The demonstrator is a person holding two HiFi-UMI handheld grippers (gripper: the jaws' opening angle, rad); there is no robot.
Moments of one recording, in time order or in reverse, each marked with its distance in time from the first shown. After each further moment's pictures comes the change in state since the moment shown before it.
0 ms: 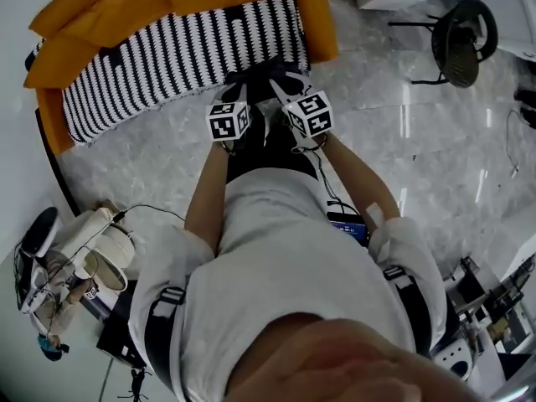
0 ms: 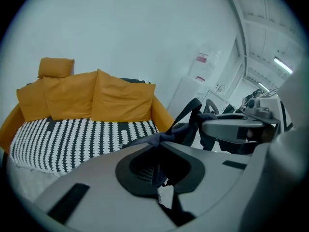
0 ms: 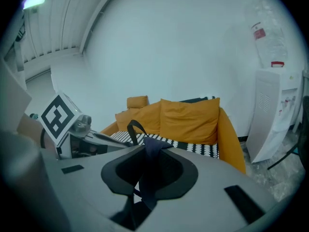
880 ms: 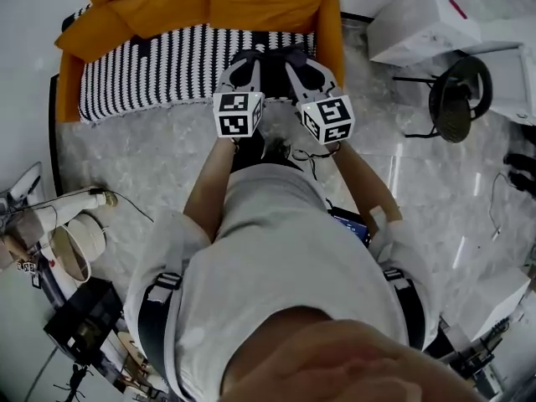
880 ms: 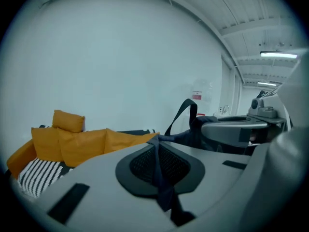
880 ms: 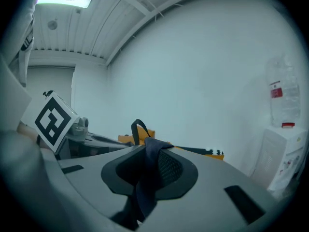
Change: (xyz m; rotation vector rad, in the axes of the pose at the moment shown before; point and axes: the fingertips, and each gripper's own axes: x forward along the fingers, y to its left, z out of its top) left arm -0.105 -0.048 0.161 0.151 -0.459 0.147; right arm -0.081 0.034 0.169 -0.276 -0.323 0.011
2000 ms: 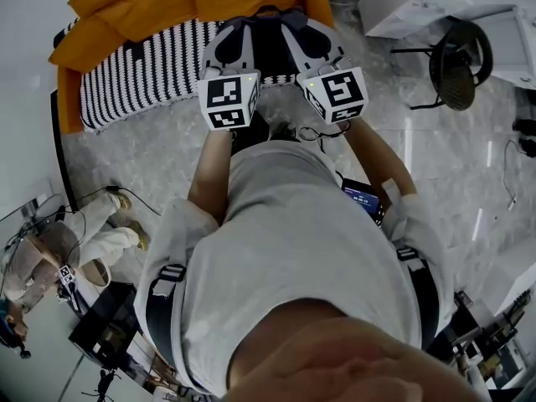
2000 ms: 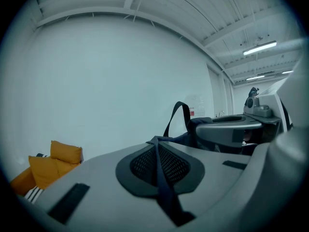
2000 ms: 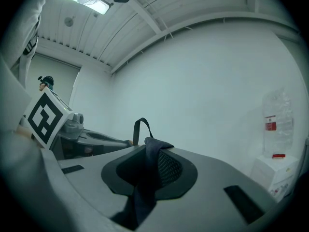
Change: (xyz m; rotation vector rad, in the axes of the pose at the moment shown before) left arm -0.040 -0.032 0.109 0.161 -0.224 -0.004; right arm -0.041 -0.003 0.101 -0.142 -0.179 -0.073
